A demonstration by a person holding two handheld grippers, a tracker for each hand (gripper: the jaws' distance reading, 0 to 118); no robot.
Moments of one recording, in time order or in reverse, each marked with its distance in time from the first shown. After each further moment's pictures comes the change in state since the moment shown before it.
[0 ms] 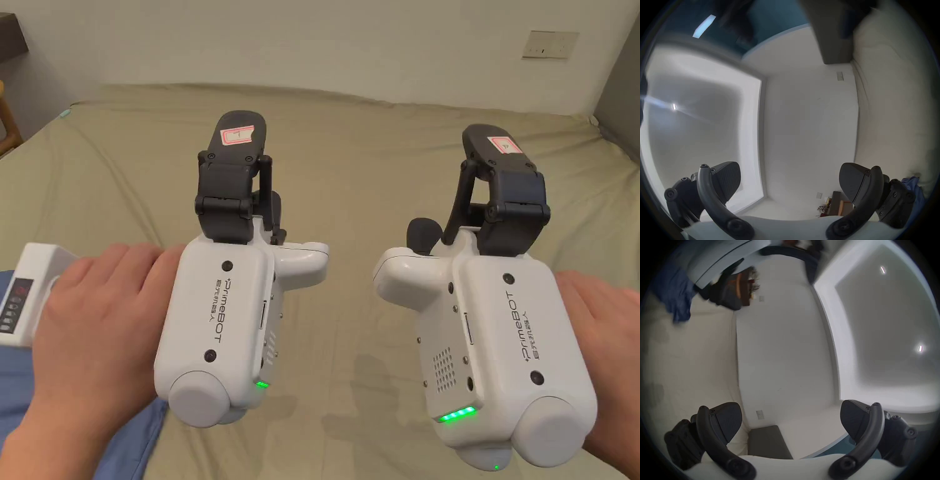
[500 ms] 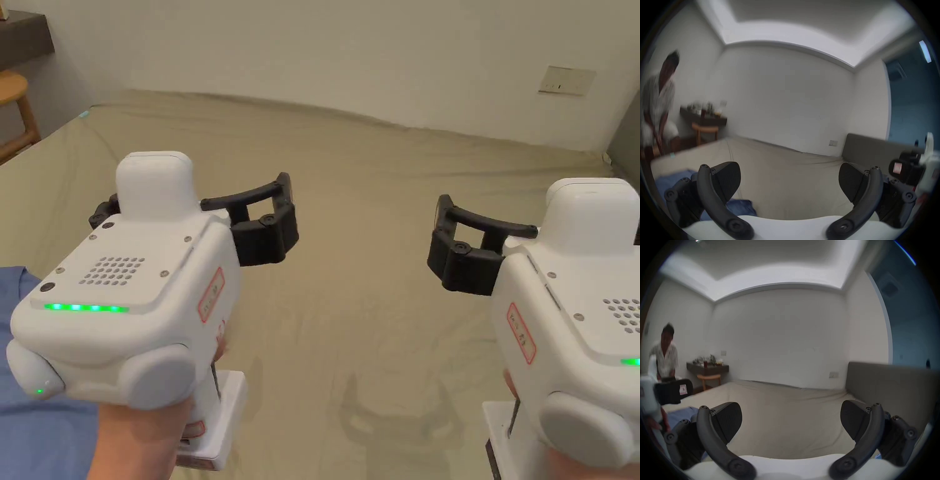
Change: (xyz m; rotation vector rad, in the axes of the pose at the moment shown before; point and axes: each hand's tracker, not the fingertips) left arm -0.072 -0.063 -0.015 -0.385 -0.327 1.662; right arm 0.070 -0.037 -0.019 -0.279 0.211 -1.311
